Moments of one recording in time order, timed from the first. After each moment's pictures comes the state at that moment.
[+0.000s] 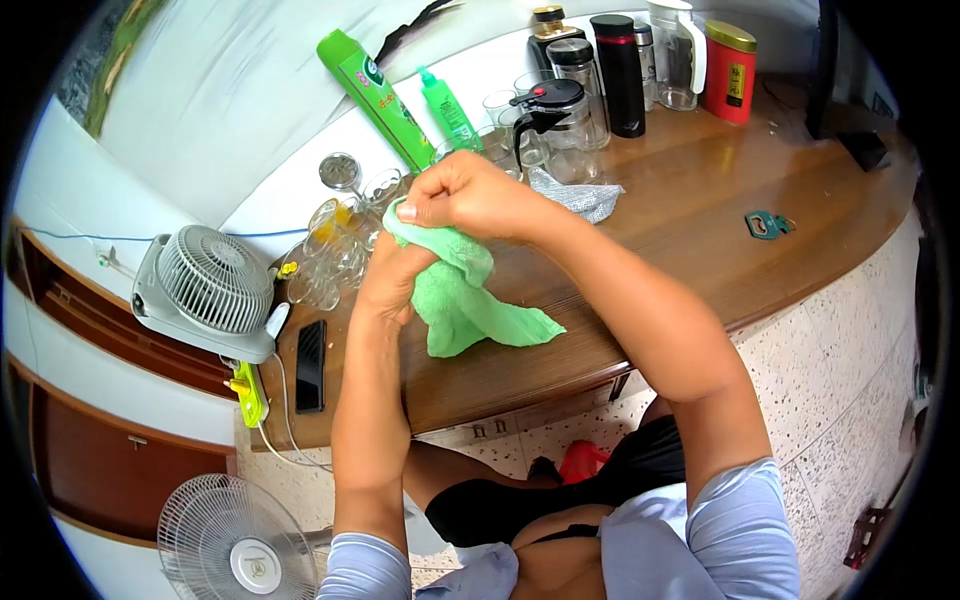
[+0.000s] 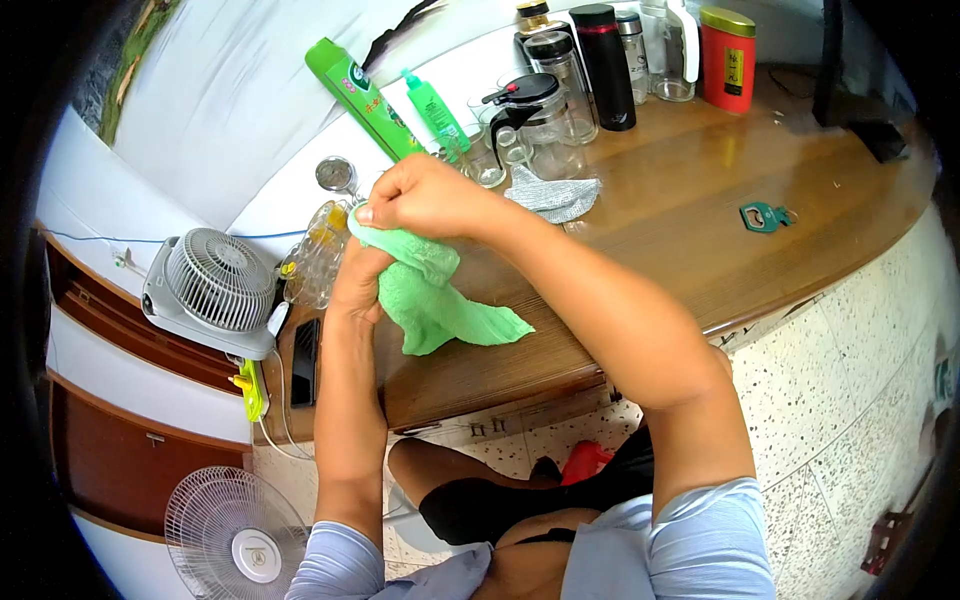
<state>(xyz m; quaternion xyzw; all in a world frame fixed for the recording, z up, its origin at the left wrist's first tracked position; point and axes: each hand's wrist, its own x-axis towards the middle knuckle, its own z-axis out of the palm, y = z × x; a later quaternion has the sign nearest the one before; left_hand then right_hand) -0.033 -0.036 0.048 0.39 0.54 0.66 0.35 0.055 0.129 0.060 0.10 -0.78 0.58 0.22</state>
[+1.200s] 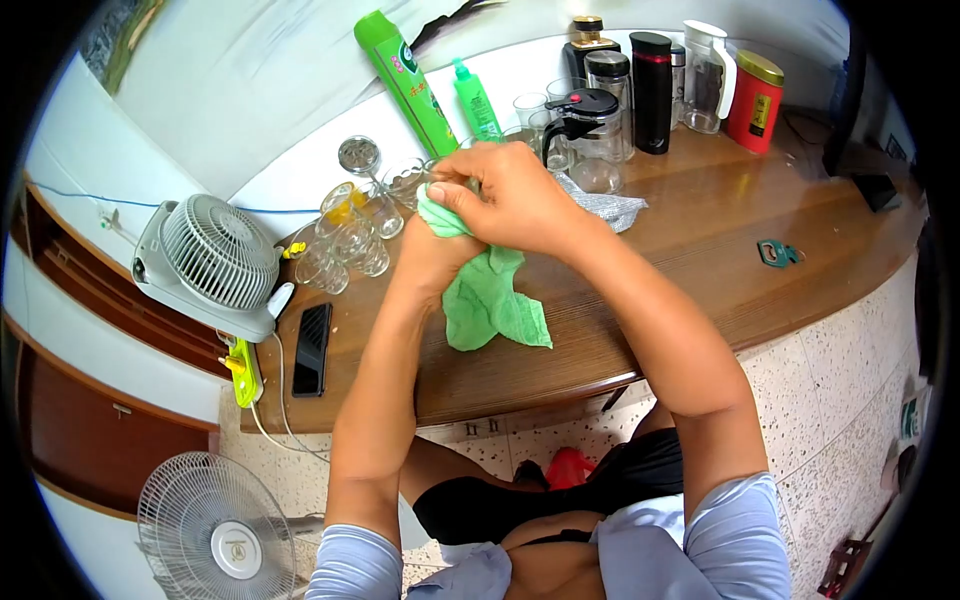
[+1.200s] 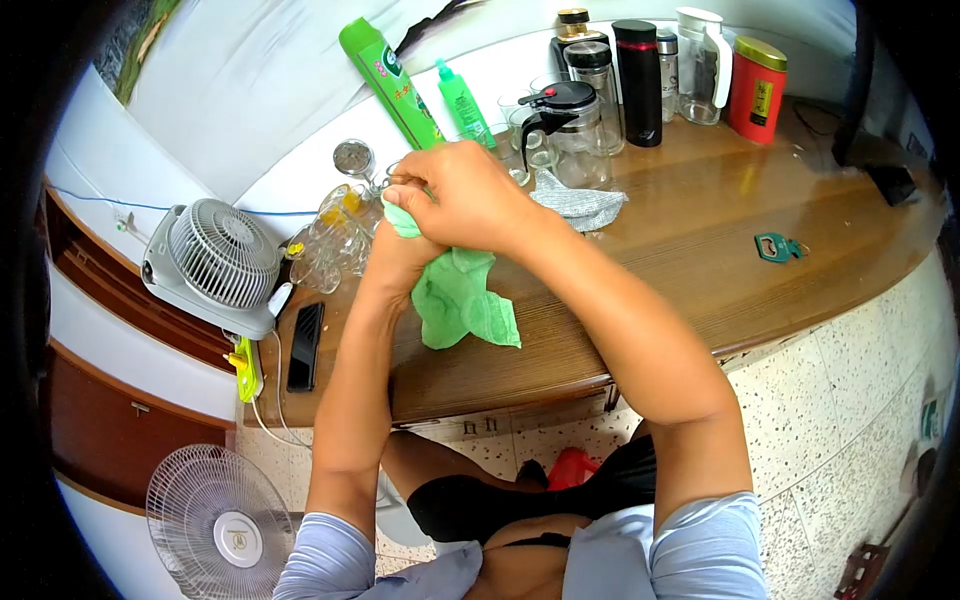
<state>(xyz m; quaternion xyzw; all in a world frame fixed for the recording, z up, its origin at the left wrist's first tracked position) -0.026 -0.018 0.039 0.38 0.65 0.63 0.22 0.066 0.113 0.072 0.10 -0.82 0.31 0.48</state>
